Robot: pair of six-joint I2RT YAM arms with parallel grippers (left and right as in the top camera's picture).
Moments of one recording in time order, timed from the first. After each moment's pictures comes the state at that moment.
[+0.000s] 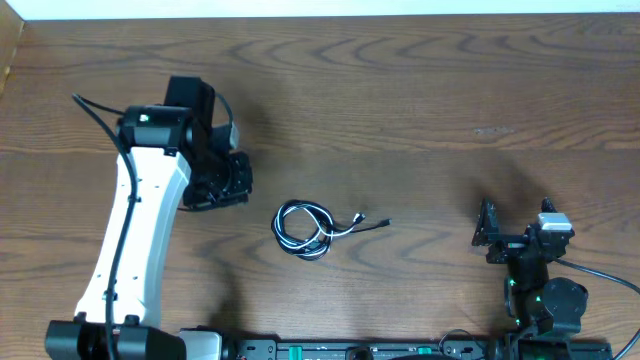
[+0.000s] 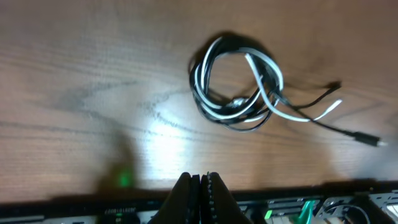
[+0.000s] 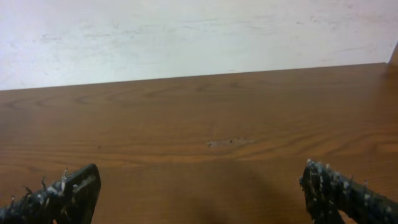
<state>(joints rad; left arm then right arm) -0.08 1.50 1.40 -1.45 0.25 -0.23 -0.06 0.03 0.01 -0.06 -0.08 0.10</state>
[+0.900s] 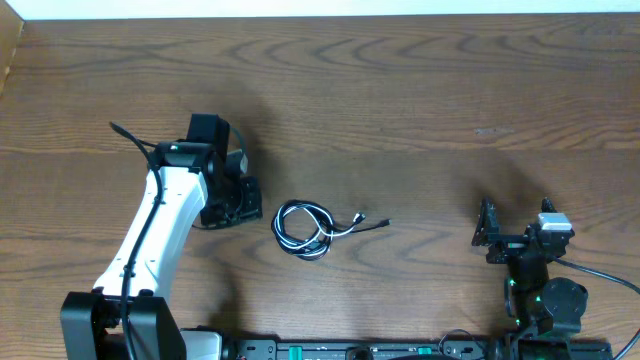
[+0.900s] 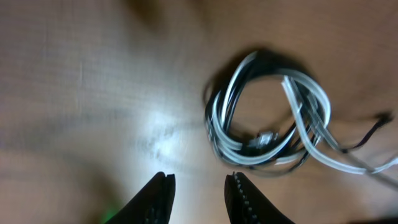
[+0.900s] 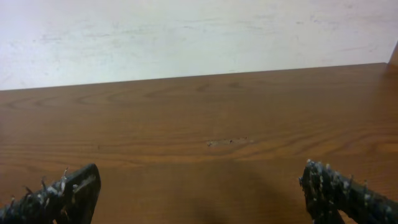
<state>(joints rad) -0.08 1.50 1.06 -1.08 0.26 -0.28 -0.06 0.03 0.01 -0.07 -0.08 0.10</state>
